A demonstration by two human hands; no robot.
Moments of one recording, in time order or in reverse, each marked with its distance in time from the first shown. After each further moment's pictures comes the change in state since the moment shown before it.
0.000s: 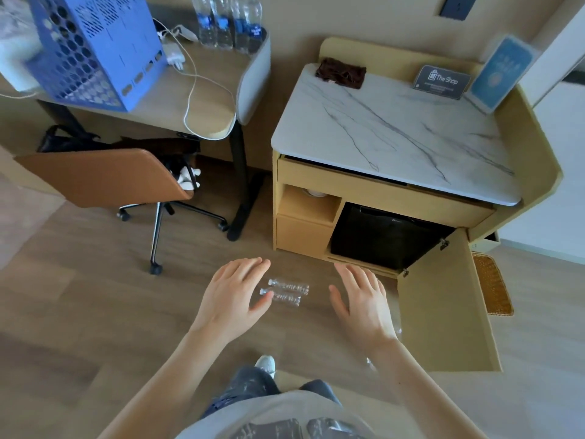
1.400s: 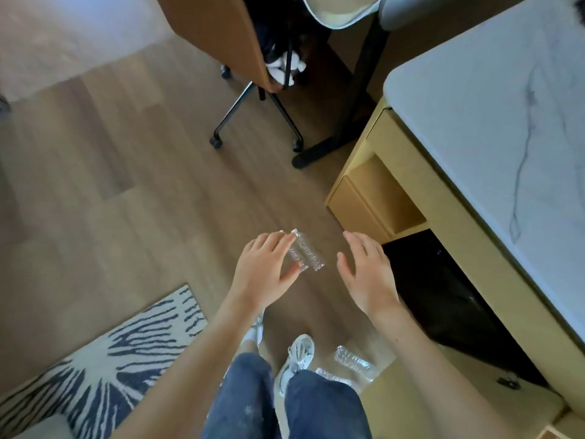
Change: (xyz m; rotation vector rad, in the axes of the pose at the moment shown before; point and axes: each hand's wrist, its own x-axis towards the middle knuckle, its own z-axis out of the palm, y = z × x) left_hand 0.139 0.057 0.210 -0.111 0.080 -0.823; right_hand 0.251 0.148 0.148 0.047 -0.525 -0.534
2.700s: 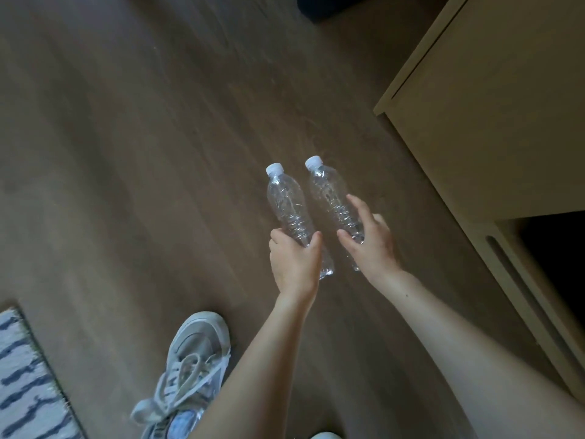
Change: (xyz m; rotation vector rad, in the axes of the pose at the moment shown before) left_hand 0.144 -0.233 0.664 -0.698 0.062 -0.994; right_hand 0.200 0.315 0.610 0.257 -0.137 0.205
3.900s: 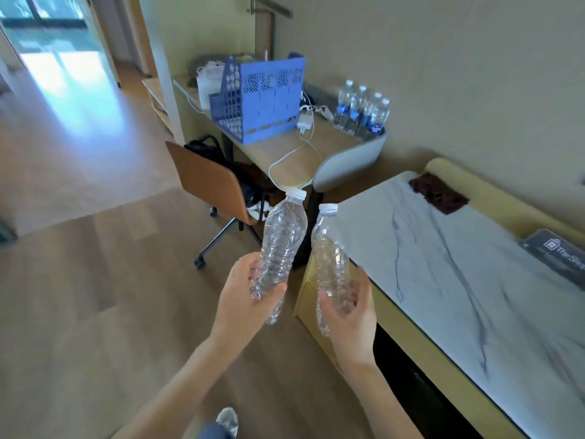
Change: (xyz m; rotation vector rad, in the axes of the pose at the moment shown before) left_hand -0.590 0.440 -0.555 -0.195 -0.030 1.028; right_hand -0.489 -0.513 -0.596 0.593 0.595 -0.185
